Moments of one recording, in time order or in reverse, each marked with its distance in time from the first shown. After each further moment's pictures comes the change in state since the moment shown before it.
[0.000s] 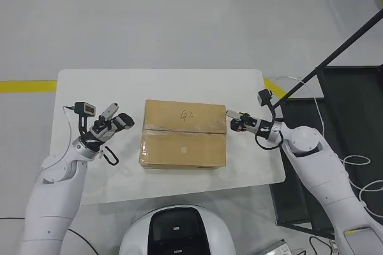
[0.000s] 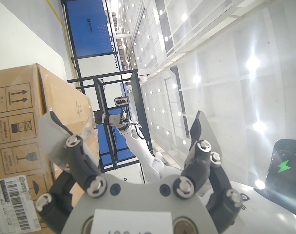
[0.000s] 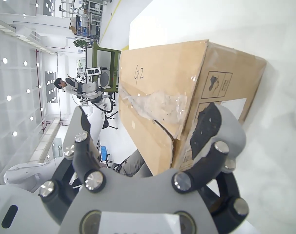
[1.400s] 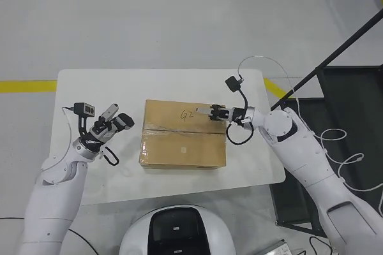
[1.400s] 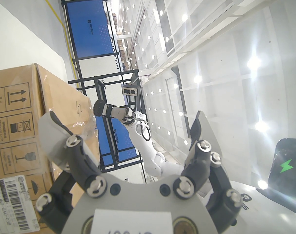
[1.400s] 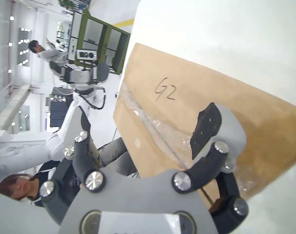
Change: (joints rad) left arm 0.021 0.008 -0.002 -0.031 0.002 -0.007 0.017; right arm 0.255 -0.083 -0.242 0.031 -0.261 0.027 -0.053
